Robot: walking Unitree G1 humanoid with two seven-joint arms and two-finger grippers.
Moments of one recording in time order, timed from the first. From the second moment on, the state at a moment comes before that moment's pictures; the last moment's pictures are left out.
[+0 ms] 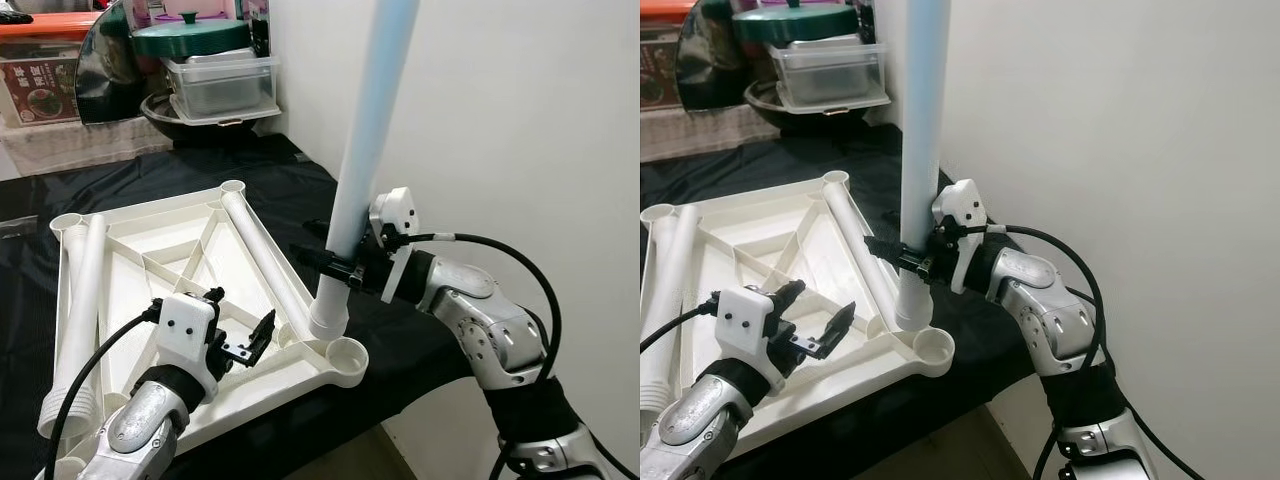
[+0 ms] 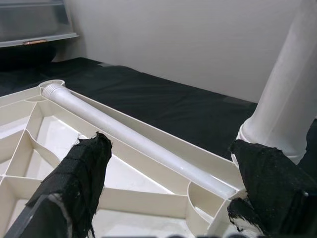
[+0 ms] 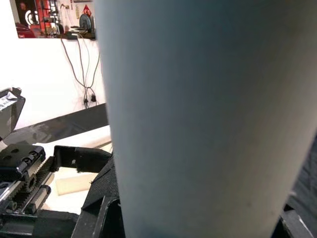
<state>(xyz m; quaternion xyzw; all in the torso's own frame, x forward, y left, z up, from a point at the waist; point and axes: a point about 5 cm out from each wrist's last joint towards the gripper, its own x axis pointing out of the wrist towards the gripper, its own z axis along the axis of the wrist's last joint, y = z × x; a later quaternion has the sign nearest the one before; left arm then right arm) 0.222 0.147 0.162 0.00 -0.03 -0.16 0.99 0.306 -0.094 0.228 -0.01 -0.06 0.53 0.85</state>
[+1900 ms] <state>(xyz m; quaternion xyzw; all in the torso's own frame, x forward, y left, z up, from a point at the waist) 0.225 0.141 0.166 -0.02 -0.05 -0.17 0.98 0.306 -0.081 0.229 0.00 -0.08 0.53 0.84</state>
